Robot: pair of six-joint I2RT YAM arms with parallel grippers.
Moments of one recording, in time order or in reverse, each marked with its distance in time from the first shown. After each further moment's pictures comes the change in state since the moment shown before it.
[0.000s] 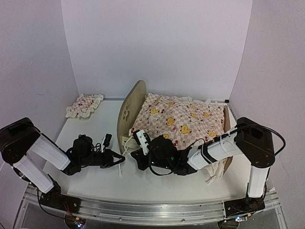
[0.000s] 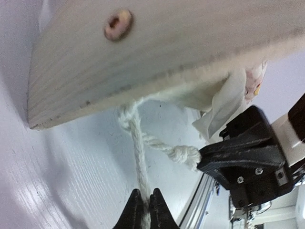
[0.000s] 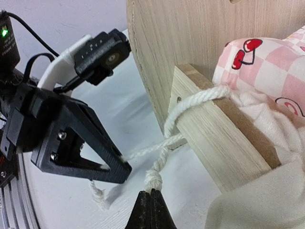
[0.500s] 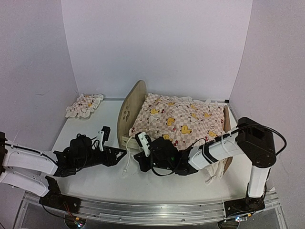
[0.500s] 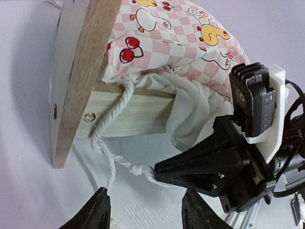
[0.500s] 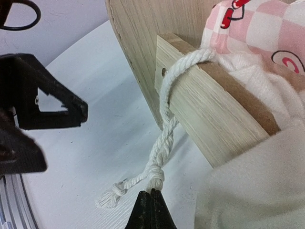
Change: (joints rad) left arm -0.246 -0.378 0.046 -0.372 -0.504 0.278; right arm 0.000 -0.011 -0.008 -0.077 0.008 0.039
